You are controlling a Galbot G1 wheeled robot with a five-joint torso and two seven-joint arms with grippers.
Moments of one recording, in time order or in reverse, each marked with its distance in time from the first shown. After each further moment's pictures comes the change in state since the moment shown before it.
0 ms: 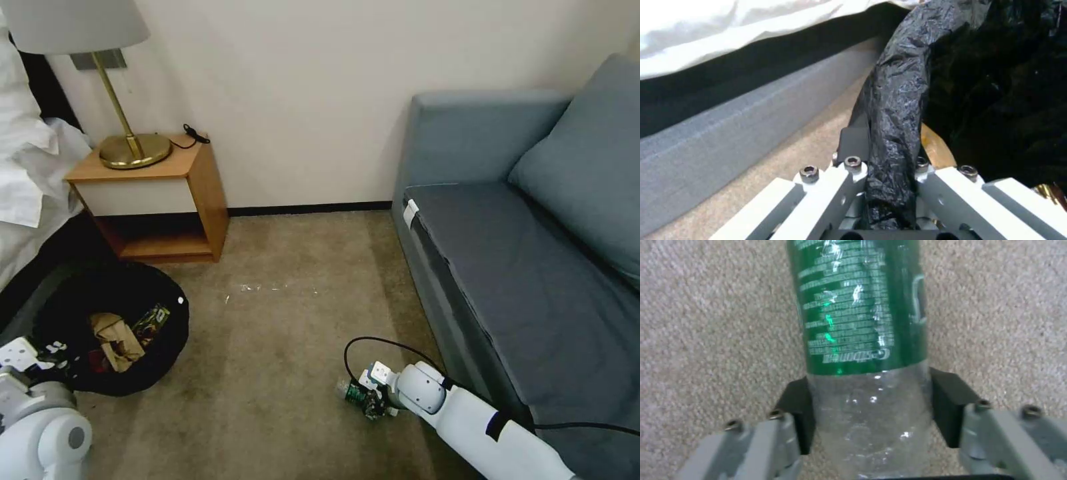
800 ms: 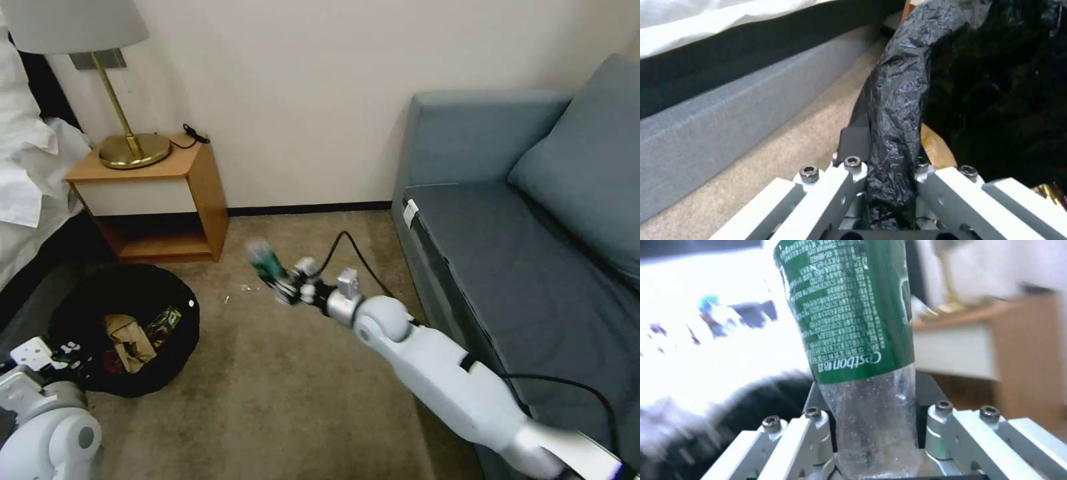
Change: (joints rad) left arm -0.003 -0.006 0.025 0.012 0.000 0.003 0.014; right arm 0.273 0.253 -0.069 0.119 0.827 0.764 0.147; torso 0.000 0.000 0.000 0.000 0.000
